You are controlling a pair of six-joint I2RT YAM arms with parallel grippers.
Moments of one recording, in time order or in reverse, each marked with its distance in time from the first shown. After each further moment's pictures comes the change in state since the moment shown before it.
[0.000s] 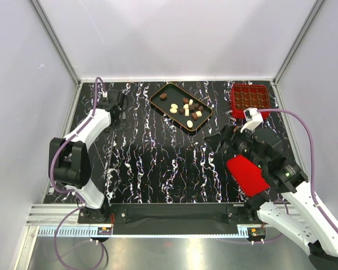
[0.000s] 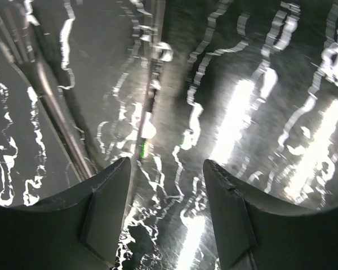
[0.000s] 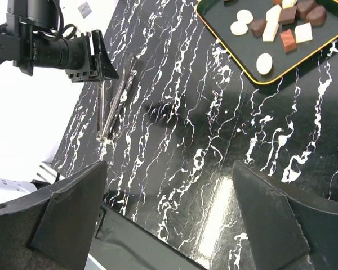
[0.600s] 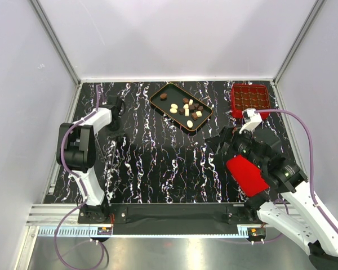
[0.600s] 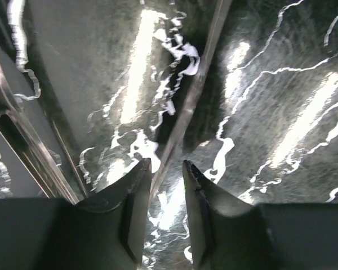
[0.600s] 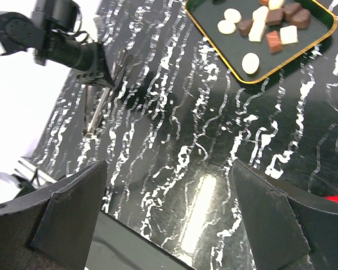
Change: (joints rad) left arm 0.107 0.213 -0.008 0.053 0.103 -0.019; right arm 0.000 -0.008 -0.007 -0.008 0.011 -0.070
